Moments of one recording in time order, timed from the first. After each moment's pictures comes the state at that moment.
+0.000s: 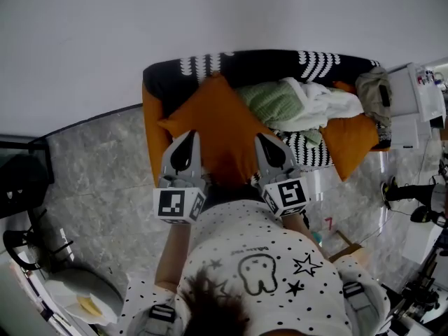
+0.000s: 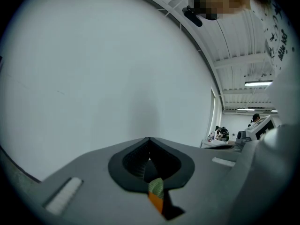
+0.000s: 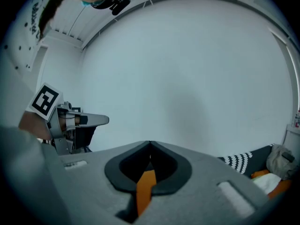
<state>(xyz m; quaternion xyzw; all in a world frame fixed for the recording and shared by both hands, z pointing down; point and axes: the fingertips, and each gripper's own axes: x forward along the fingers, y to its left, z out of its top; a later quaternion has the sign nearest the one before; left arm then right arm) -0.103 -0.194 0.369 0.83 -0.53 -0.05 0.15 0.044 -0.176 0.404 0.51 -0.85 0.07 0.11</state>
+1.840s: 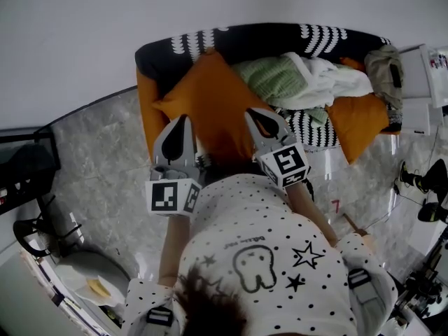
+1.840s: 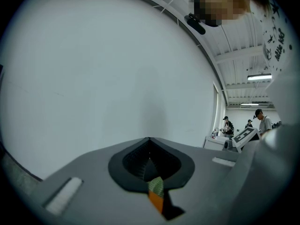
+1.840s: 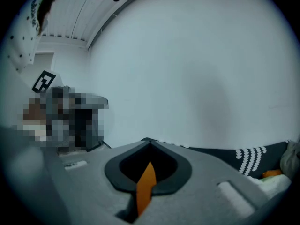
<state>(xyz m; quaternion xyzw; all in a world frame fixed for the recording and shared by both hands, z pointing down) -0.063 -0.199 0.373 0.82 -0.55 -0.02 0.14 0.071 -0.202 0.459 0.43 -0.88 0.11 0.16</state>
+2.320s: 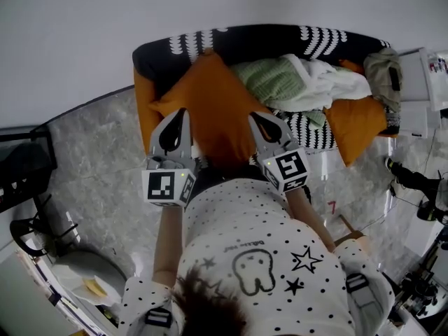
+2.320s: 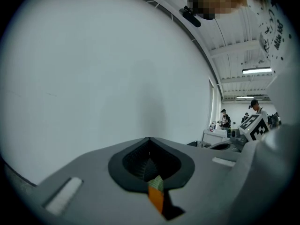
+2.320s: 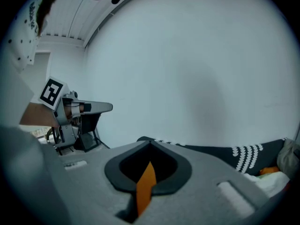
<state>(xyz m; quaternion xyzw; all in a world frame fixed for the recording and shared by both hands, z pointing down) -0.065 -0.221 0.399 0.84 -0.53 0.00 0.12 0.081 -0.202 0.463 0.45 -0.87 0.12 0.16</state>
